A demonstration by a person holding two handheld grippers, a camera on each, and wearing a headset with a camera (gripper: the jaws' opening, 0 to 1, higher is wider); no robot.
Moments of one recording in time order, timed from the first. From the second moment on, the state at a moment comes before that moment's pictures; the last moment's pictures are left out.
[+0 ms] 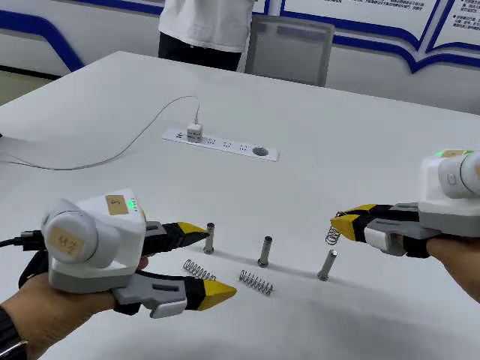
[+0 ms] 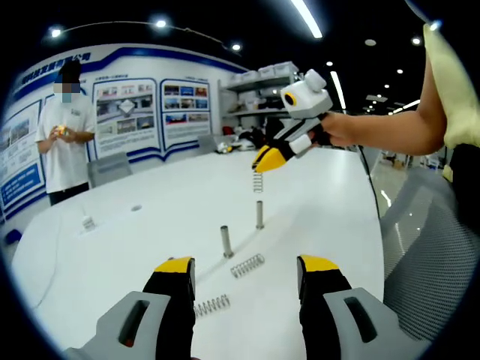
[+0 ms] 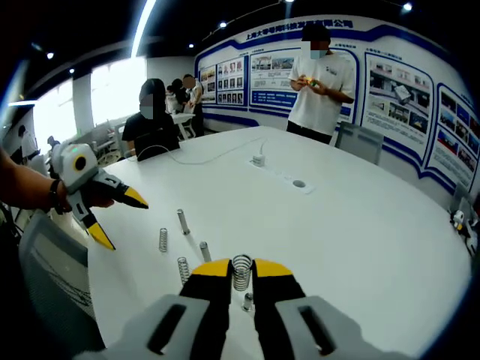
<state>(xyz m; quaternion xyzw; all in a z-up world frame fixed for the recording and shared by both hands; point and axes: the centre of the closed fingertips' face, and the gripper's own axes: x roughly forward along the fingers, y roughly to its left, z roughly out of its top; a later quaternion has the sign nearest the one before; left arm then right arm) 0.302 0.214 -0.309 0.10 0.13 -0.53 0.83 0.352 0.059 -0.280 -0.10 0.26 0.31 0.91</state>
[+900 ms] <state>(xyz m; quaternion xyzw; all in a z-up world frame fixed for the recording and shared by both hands) 0.308 0.251 -0.312 0.08 0.13 -0.47 0.87 0.359 0.044 -0.315 -0.10 0.28 0.29 0.91</state>
